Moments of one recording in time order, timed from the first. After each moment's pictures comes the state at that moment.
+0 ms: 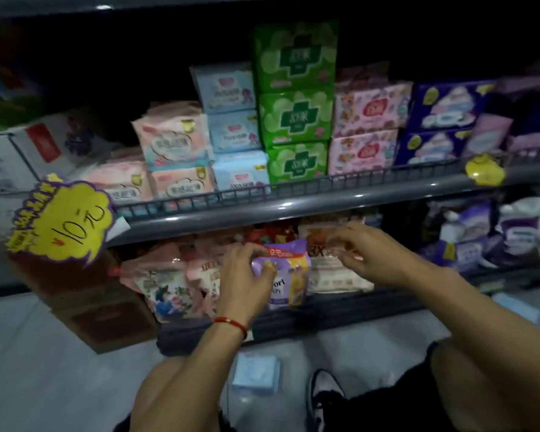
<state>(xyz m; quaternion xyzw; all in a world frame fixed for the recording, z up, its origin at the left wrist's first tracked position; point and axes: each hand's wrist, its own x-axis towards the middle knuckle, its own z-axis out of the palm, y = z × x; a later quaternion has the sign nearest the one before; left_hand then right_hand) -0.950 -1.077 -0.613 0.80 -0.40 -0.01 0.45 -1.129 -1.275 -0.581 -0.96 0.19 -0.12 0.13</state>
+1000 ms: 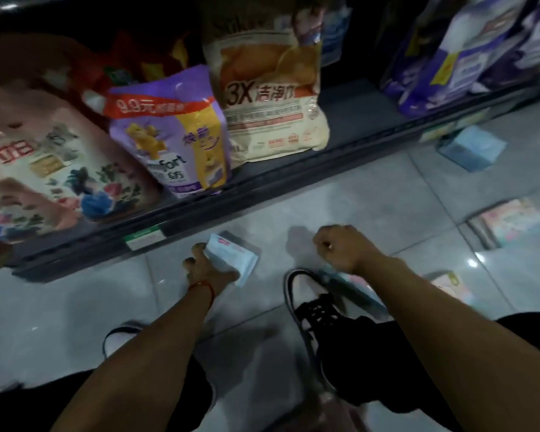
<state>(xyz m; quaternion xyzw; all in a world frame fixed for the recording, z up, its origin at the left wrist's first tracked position) -0.964 -1.114 -0.977 0.88 -0.14 -0.42 0.20 -1.203 -1.293 -0.890 -0.81 0.45 0.19 0.33</state>
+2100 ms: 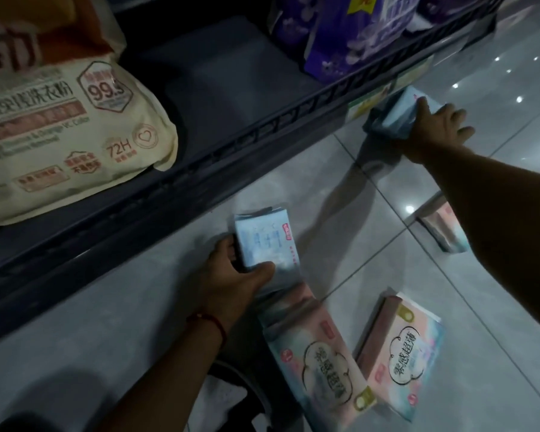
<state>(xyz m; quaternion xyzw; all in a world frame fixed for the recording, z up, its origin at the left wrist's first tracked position) -1.140 -1.341 -1.034 0.73 -0.27 -0.53 0.33 -1.429 -1.645 -1.001 -0.65 0.75 0.08 0.08</state>
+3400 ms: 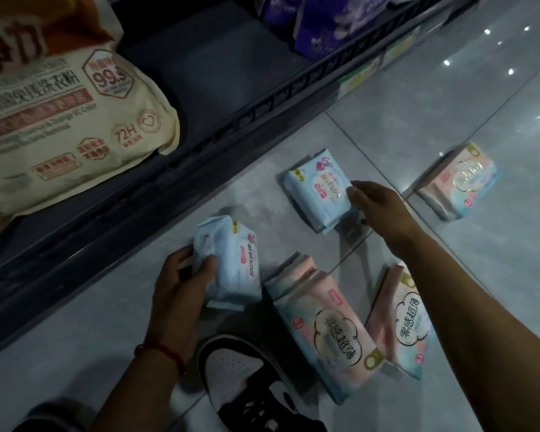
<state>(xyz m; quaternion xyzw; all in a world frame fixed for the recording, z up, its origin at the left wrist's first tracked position) -1.091 -1.286 -1.010 0.70 -0.09 -0.56 0.44 -1.383 -1.452 -1.011 -0.47 0.72 -0.17 0.47</state>
